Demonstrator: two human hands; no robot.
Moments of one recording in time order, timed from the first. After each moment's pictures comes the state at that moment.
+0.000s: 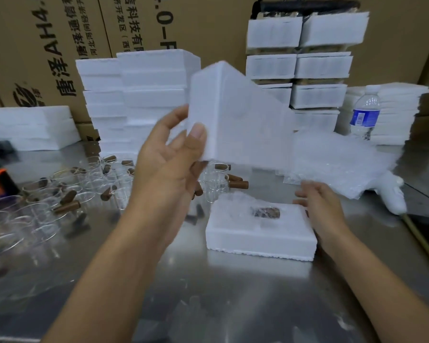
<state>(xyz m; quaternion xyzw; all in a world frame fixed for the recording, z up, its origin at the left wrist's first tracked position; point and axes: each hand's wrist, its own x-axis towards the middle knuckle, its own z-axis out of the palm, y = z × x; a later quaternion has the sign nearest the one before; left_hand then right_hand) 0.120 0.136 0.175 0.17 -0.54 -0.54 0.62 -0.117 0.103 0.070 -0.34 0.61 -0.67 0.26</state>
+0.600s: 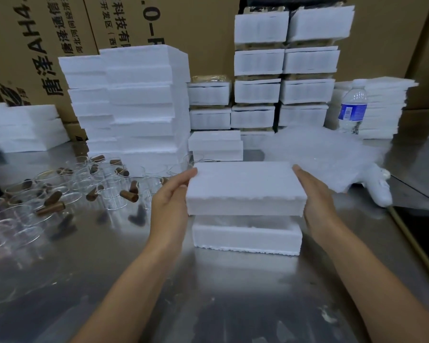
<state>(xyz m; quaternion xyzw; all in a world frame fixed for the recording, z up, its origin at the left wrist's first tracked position) 0.097 0.091 0.095 0.39 -0.49 -0.48 0.61 -0.119 0.113 0.080 -0.37 0.50 -0.71 0.34</state>
